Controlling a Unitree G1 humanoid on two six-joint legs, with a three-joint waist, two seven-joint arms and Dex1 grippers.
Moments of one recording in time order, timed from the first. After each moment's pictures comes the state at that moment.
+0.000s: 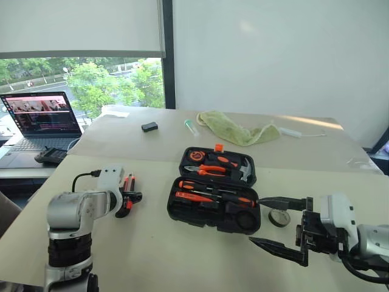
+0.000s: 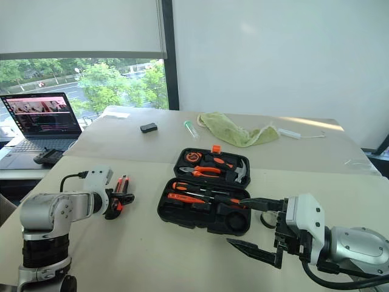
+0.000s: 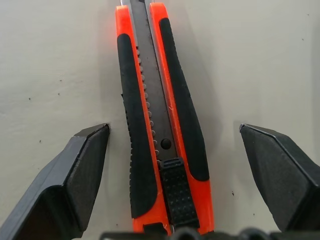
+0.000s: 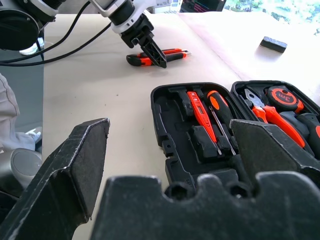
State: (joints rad) left arm -0.50 0.42 0.28 -0.27 -0.30 1.54 -0.14; right arm 0.23 -0.86 -0.40 -0.79 0.76 0.43 0.94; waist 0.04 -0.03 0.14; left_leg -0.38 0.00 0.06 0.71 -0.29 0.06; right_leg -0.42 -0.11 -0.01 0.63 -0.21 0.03
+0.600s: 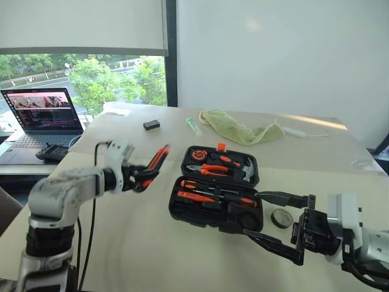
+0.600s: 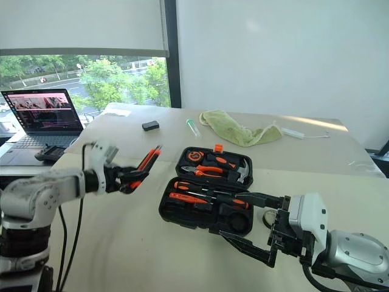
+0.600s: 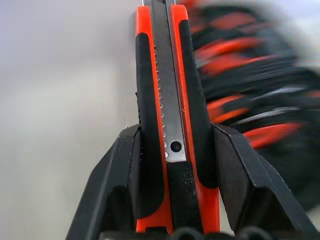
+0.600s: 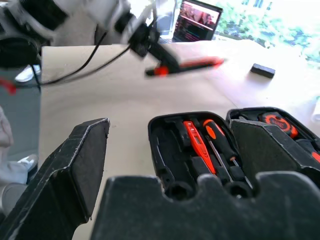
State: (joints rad) left arm -0.63 0.73 0.07 -0.28 -0.53 1.09 -0.87; right arm 0.26 -0.79 -0.42 -0.87 0.83 0.43 0.82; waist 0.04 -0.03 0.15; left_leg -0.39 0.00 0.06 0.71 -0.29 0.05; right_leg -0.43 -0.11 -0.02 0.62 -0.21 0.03
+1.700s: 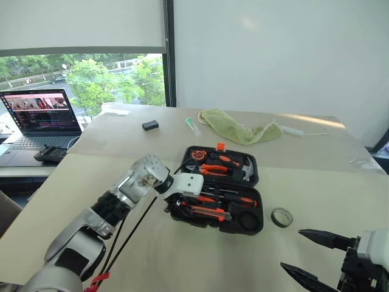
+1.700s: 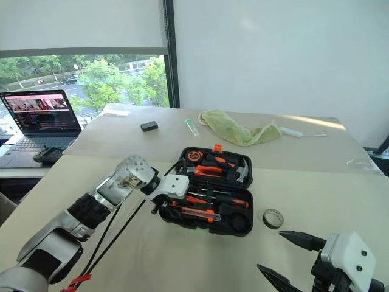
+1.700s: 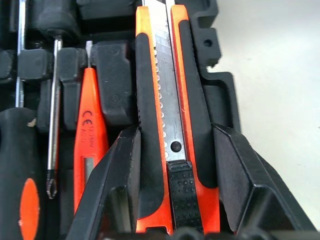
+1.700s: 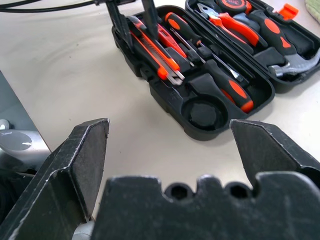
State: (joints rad) left arm -0.89 0.53 -0.58 0.20 0.05 0.32 -1.44; right arm 0.81 -0.71 -0.84 -1.01 0.83 0.50 0.85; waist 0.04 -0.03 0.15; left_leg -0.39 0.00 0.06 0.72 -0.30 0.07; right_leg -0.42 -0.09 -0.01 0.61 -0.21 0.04
